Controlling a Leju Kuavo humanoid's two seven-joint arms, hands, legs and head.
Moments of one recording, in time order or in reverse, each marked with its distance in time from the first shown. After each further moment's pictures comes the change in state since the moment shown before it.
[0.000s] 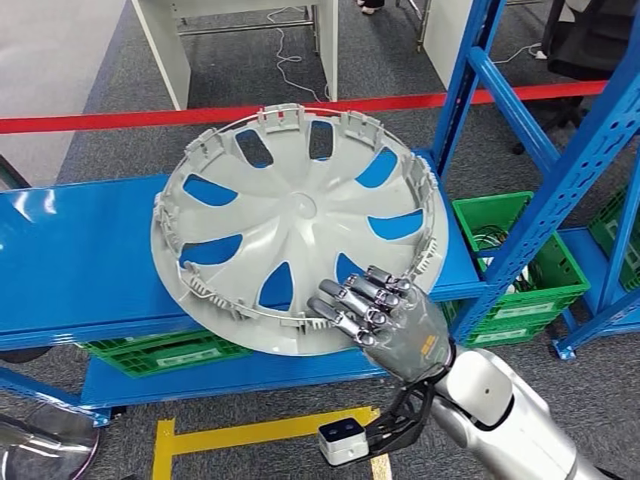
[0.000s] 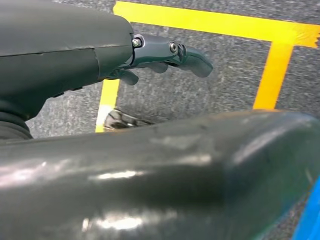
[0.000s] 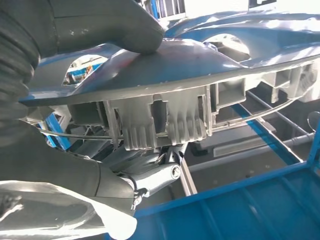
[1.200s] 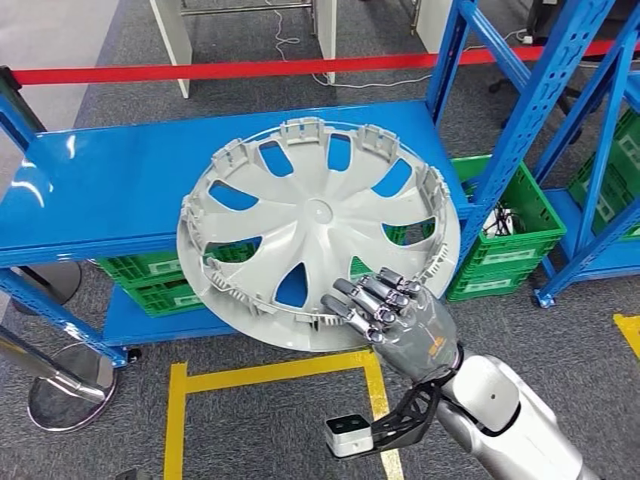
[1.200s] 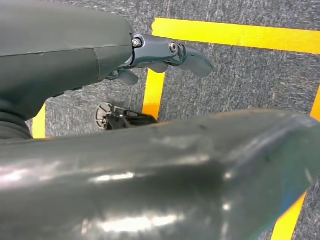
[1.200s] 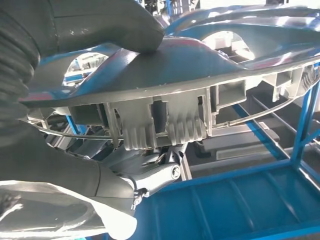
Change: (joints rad) left arm -0.011 0.011 -0.029 0.004 -0.015 -0.026 -0.010; right arm 0.055 -0.004 -0.054 0.003 0.036 -0.001 0.013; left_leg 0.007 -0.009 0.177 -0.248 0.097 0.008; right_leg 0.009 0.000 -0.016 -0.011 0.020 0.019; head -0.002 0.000
